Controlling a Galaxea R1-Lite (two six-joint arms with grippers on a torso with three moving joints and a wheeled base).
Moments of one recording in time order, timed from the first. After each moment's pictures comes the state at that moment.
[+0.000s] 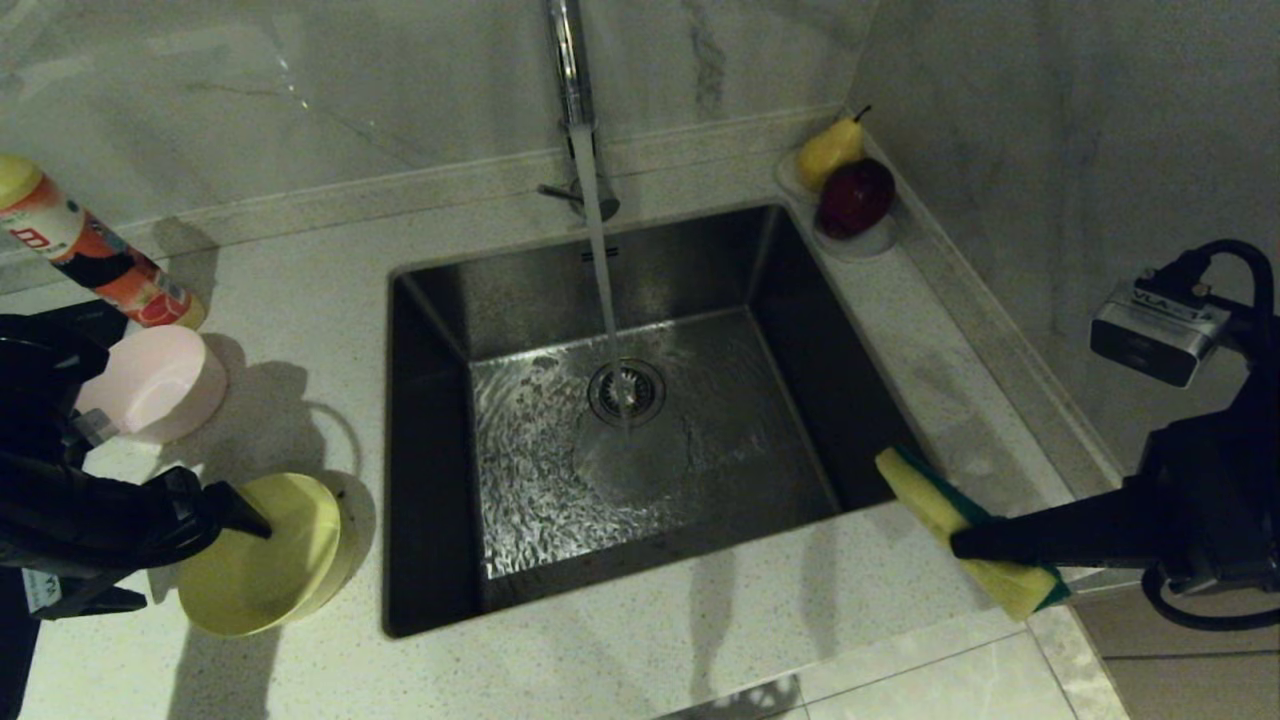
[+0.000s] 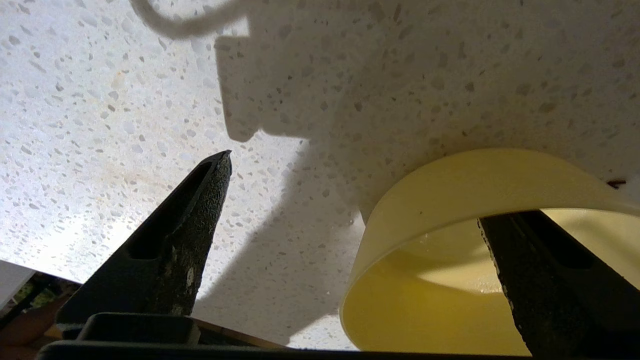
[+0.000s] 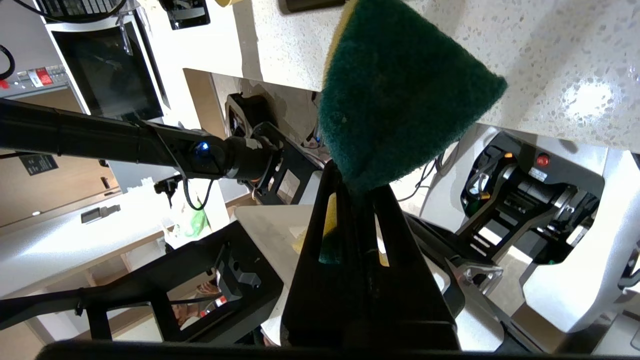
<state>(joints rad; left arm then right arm) 0.25 1.57 -1.05 0.52 -0.06 -0.46 0.45 1.29 -1.13 0.45 0.60 0.51</state>
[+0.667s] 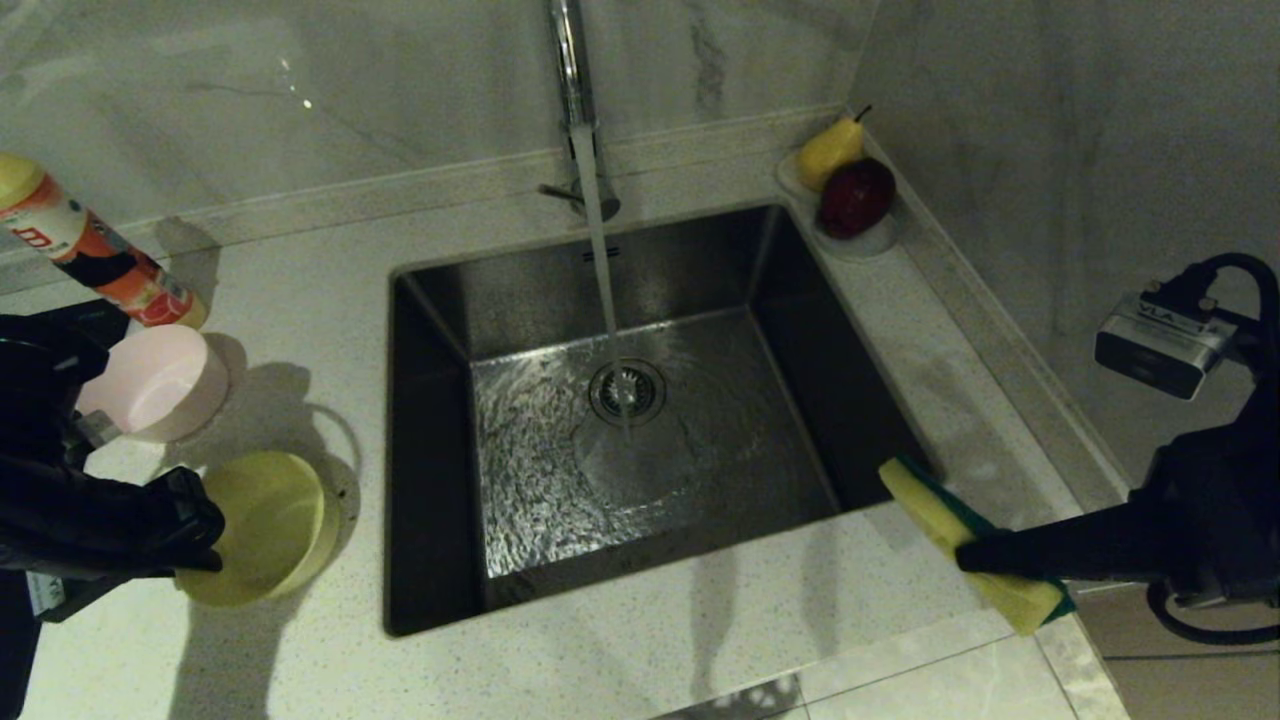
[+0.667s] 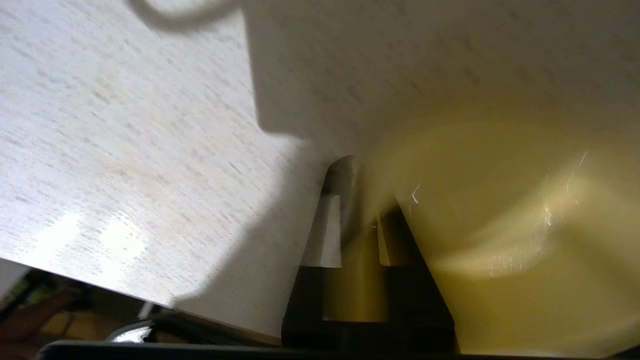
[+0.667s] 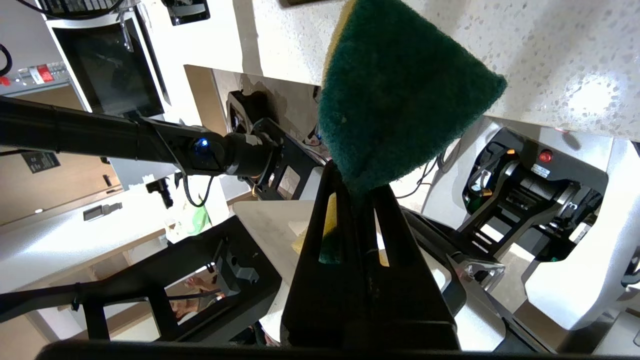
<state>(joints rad) 0.25 1.57 -1.05 0.51 -0.06 -0.47 0.45 1.28 -1.10 0.44 0.60 0.51</state>
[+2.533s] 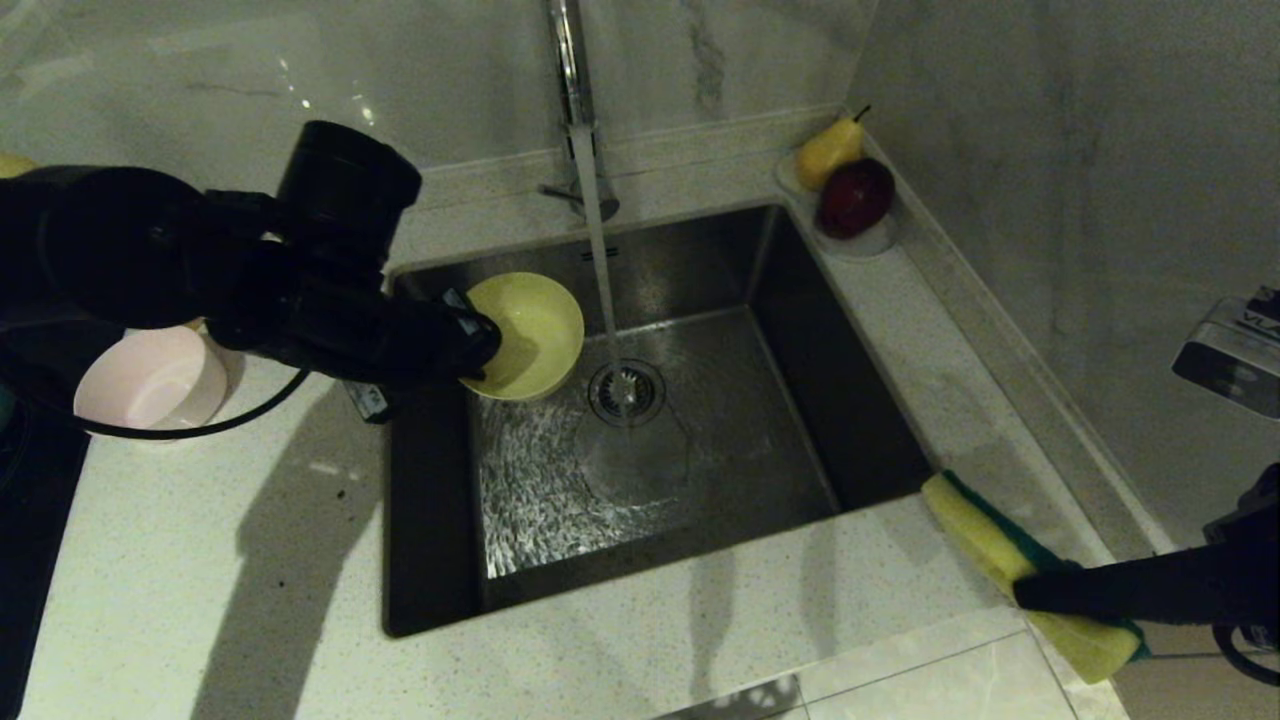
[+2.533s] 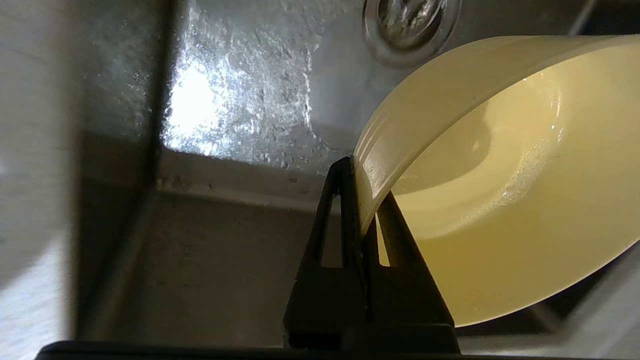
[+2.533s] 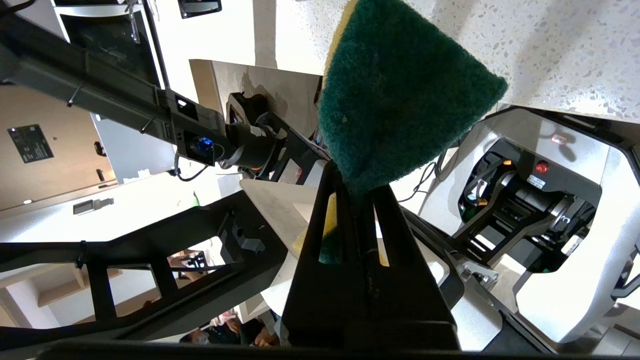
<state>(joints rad) -0.38 1.79 -1.56 0.45 0.13 -0.85 0.46 1.17 -1.05 0.44 0.60 0.49</state>
